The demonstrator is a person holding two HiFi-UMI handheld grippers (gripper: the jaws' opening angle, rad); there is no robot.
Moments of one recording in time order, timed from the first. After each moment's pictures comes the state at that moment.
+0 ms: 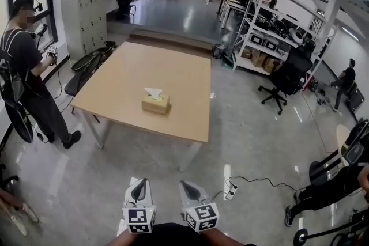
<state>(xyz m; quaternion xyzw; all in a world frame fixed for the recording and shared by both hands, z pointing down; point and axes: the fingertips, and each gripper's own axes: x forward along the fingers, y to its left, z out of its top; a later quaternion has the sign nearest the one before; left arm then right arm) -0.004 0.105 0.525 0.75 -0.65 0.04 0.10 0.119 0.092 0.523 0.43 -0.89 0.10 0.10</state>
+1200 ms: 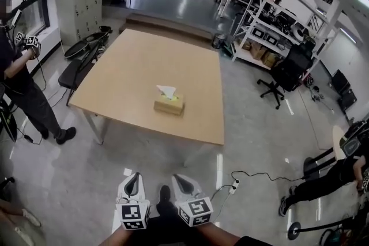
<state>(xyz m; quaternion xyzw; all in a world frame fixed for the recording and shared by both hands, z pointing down) -0.142 0.036 0.545 0.75 -0.65 0.03 0.14 -0.021 0.023 0.543 0.44 -0.88 0.09 0.13</state>
